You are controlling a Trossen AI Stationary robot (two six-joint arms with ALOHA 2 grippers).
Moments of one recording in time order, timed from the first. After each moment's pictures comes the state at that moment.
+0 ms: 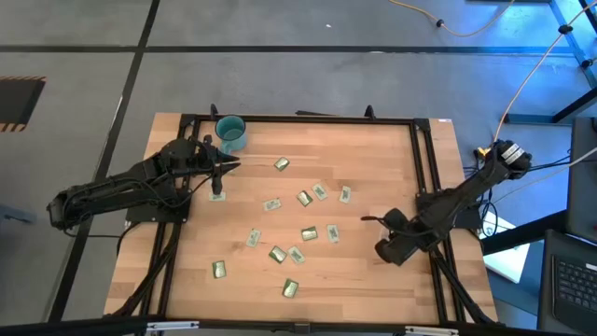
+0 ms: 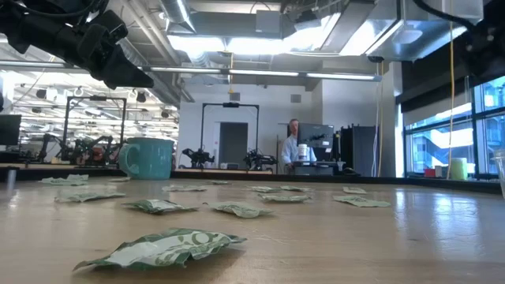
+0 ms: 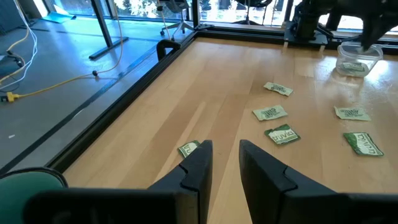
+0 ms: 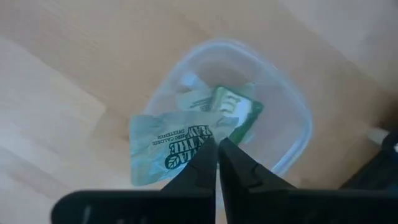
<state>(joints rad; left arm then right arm) 0.47 0.46 0.34 -0.20 0.11 0.05 0.68 1.30 0.78 -0.98 0.07 1.65</state>
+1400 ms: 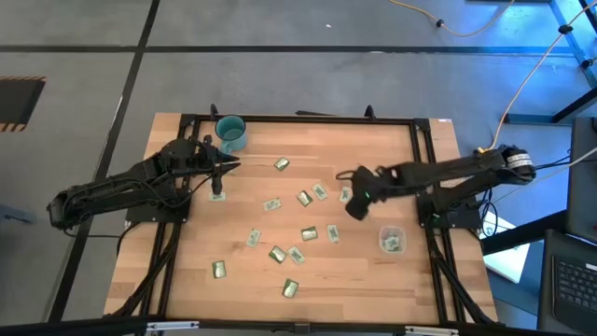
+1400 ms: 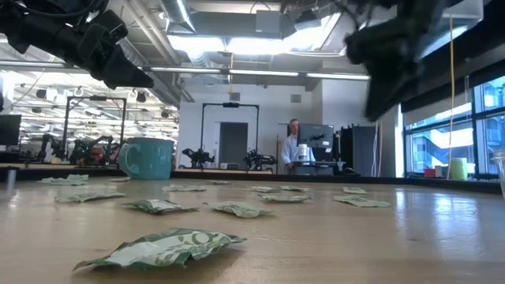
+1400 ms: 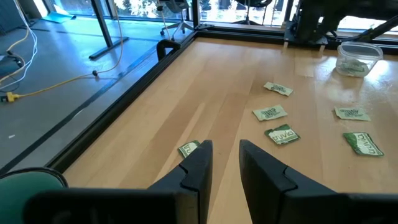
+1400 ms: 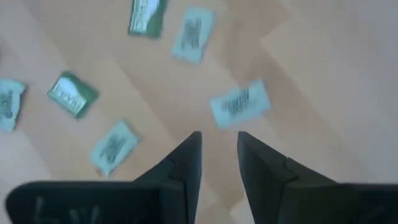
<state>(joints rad) 0.47 0.46 0.34 -0.20 0.11 0.05 0.05 1.32 0.92 -0.75 0.21 0.67</state>
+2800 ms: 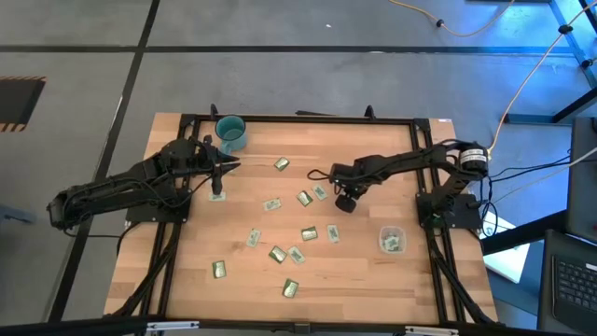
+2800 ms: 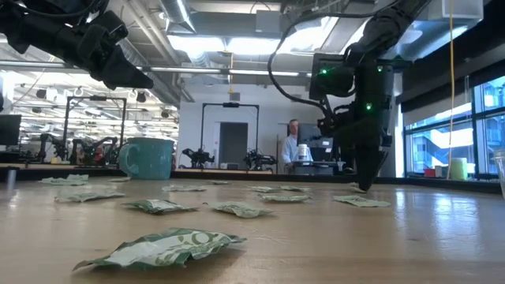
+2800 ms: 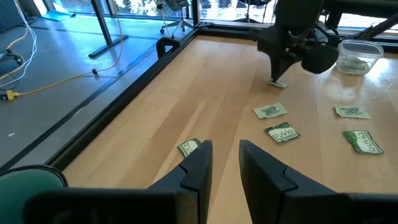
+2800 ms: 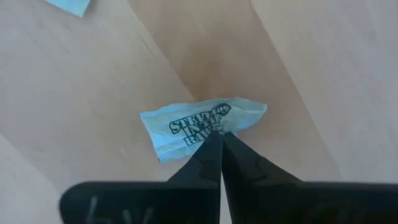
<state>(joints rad) 0.47 0.46 0.34 -0.21 0.11 0.05 -0.16 1.70 0.92 -0.67 0.10 0.42</state>
